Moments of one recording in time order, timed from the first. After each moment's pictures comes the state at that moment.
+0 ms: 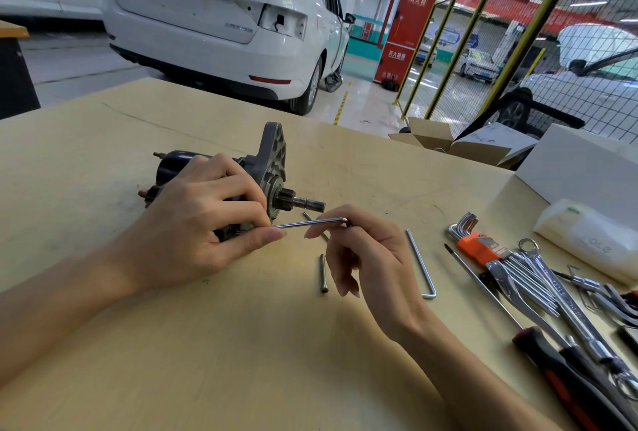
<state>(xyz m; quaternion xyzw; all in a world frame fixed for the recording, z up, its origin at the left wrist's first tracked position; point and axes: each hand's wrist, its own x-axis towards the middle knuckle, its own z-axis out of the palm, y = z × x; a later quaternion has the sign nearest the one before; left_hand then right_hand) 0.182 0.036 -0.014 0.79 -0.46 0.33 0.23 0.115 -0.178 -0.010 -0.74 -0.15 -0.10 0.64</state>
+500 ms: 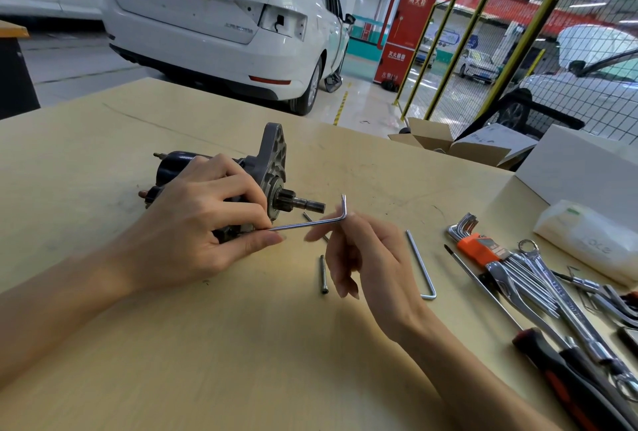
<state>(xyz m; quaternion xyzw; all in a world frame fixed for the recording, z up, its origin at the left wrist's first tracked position) 0.183 0.037 -0.015 0.80 -0.46 0.32 0.23 0.118 -0.177 -0.013 -0.74 -0.13 -0.10 0.65</state>
